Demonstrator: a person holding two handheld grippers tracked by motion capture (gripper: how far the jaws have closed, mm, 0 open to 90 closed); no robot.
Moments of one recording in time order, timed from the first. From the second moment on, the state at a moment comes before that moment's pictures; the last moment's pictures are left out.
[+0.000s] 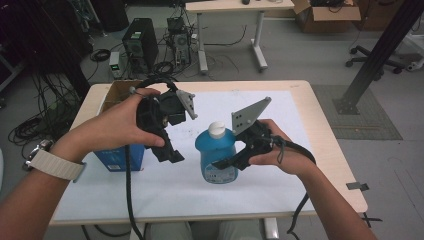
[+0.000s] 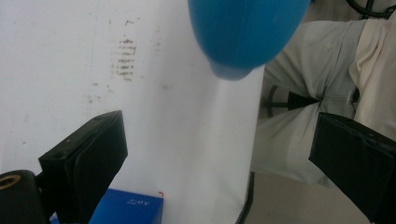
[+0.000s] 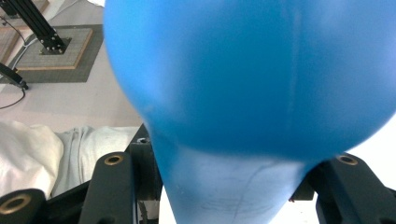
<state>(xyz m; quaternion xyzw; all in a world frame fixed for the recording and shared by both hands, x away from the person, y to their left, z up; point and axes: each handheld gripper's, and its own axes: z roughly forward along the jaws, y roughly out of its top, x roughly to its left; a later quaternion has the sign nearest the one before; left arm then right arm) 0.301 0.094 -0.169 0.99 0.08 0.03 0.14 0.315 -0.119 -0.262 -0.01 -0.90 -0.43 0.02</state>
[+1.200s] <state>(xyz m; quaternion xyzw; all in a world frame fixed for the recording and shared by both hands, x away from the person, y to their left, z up) 0.299 0.069 -0.171 0.99 0.06 0.02 0.13 0.314 -0.075 -0.261 0.02 -0.91 -0.41 0.02</state>
